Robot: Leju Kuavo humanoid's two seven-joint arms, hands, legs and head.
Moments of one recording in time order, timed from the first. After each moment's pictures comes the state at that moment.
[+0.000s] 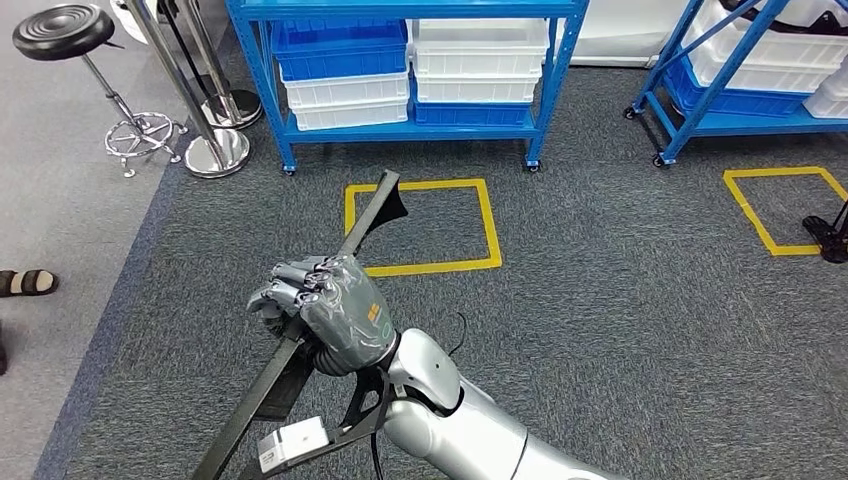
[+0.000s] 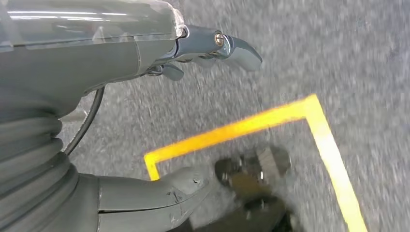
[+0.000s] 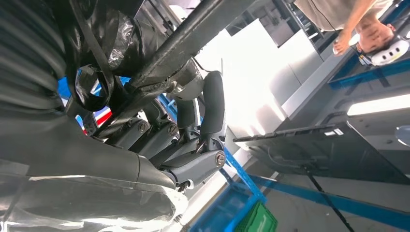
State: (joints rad) left arm -0.18 -0.16 1.16 -0.19 -1.17 -0.04 -0.47; right arm -0.54 0.19 0.89 -1.33 0.68 -0.57 -0.29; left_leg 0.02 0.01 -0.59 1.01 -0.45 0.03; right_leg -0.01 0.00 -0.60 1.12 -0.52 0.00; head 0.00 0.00
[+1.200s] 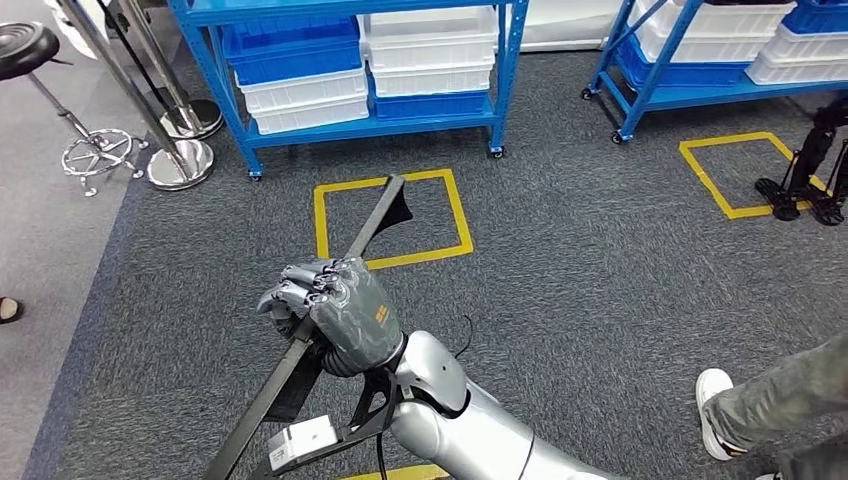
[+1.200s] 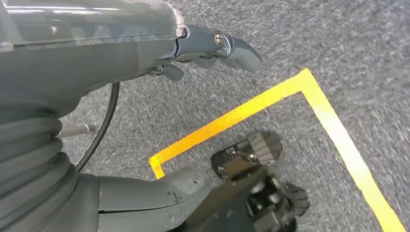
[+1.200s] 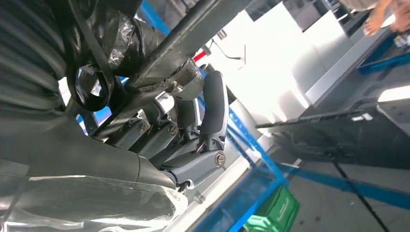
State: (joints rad) left arm -0.20 -0.19 1.14 -0.19 -1.18 -0.03 -0.46; right arm -0.53 0.17 0.89 -1.35 0.67 -0.56 -0.28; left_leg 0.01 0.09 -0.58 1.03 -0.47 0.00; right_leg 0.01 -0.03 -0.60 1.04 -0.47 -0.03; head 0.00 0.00
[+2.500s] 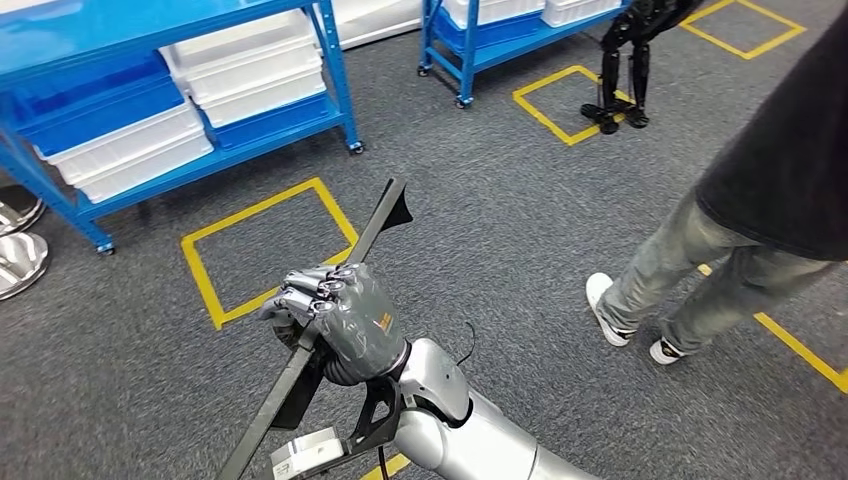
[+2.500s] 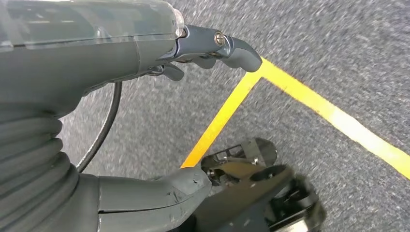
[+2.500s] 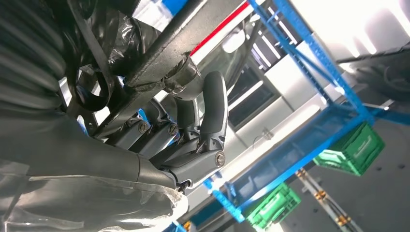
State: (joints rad) left arm -0.19 -0.19 1.12 -0.19 -1.18 0.00 -0.43; right arm -0.49 0.16 0.89 -1.40 0.67 -0.56 -0.29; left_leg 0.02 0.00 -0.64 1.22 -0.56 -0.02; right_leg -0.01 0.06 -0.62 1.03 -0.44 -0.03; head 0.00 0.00
